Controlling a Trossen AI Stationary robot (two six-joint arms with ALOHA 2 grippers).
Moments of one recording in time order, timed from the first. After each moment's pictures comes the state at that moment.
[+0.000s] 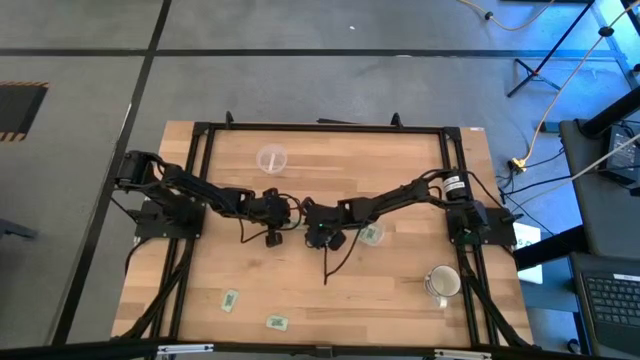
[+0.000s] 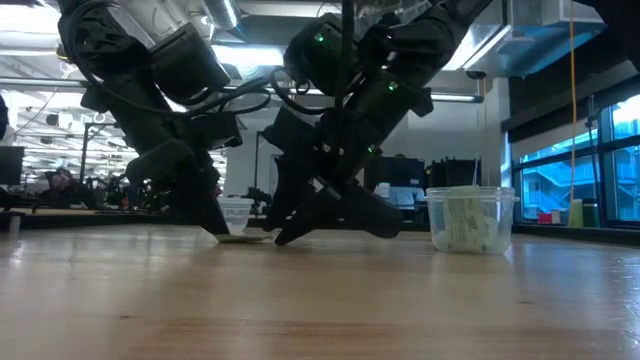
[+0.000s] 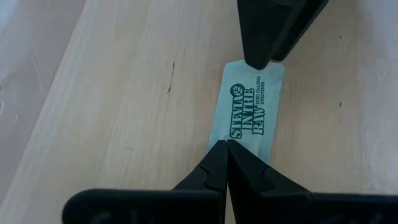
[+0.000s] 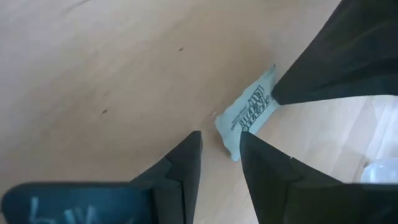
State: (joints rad) left arm -0.02 1.56 0.52 0.10 -0.11 -0.17; right arm 0.07 2.12 1.30 -0.06 0.14 -0.92
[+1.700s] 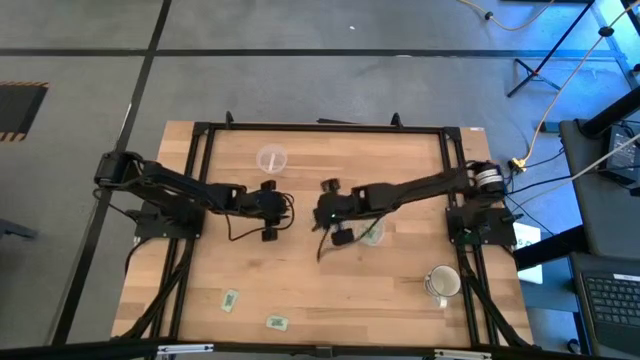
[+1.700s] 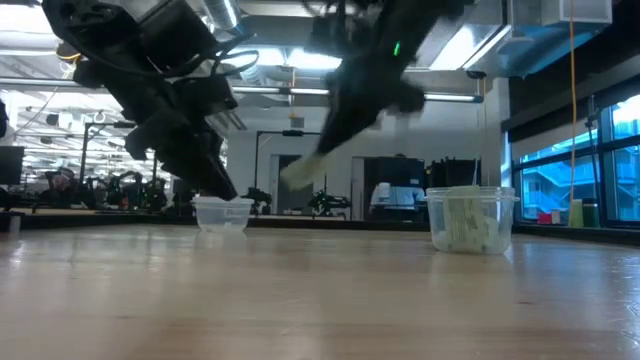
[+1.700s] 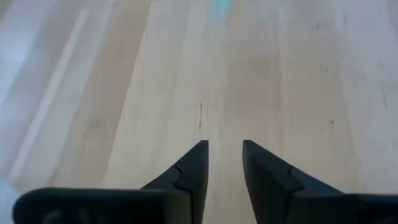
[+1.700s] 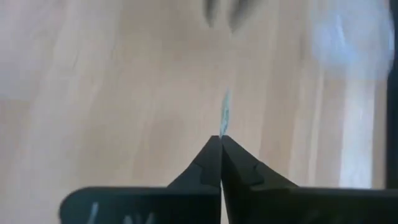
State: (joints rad) left arm -0.02 1.36 0.52 0.04 -0.19 -0.01; right arm 0.08 1.84 1.38 -0.52 0.26 -0.29
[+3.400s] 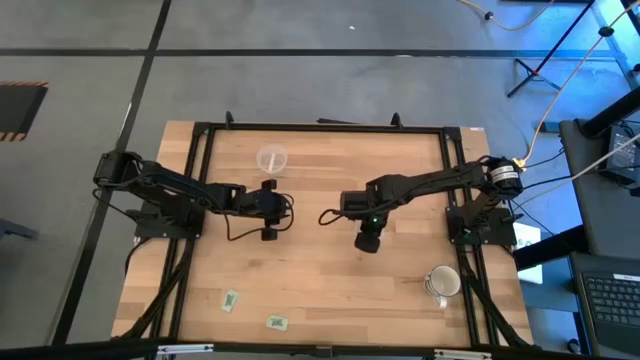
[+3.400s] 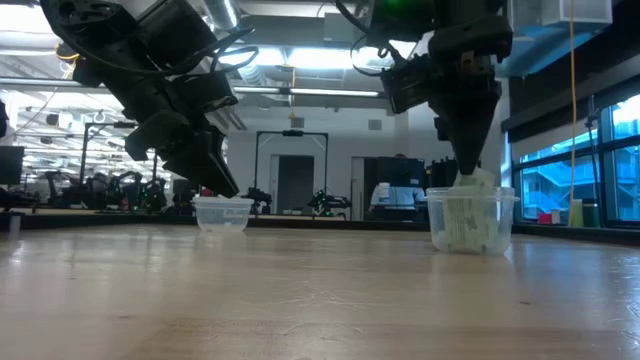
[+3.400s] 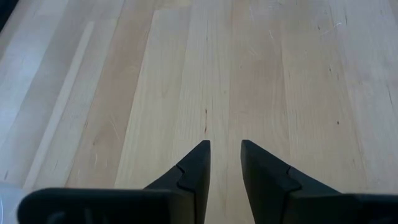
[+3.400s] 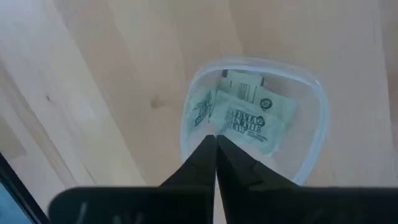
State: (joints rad) left arm -0.02 1.36 0.52 0.05 -0.21 0.03; right arm 0.05 1.74 1.27 -0.98 -0.20 0.41
